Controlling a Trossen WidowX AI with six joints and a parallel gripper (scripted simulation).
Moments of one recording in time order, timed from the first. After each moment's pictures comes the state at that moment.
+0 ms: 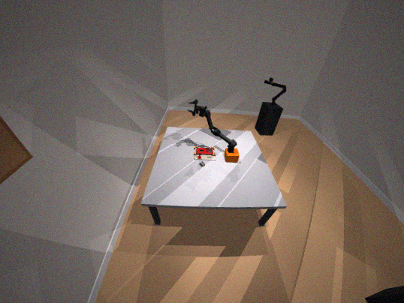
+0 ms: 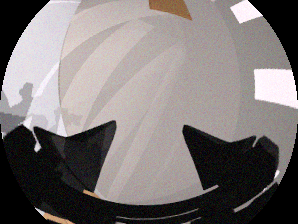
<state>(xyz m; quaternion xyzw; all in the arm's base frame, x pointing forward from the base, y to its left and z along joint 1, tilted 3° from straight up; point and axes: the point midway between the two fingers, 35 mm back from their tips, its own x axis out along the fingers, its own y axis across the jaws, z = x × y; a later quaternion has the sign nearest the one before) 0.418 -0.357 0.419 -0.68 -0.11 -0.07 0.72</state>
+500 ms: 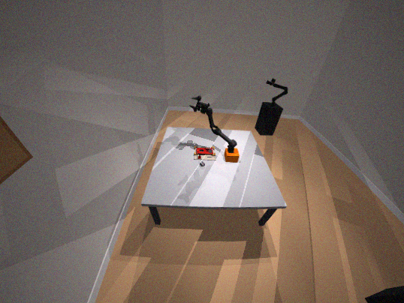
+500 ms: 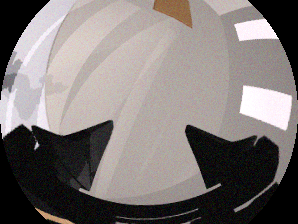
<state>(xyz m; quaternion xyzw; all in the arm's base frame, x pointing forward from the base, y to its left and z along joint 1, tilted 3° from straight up) 0.389 -0.337 0.475 -0.73 -0.13 -0.12 0.66</state>
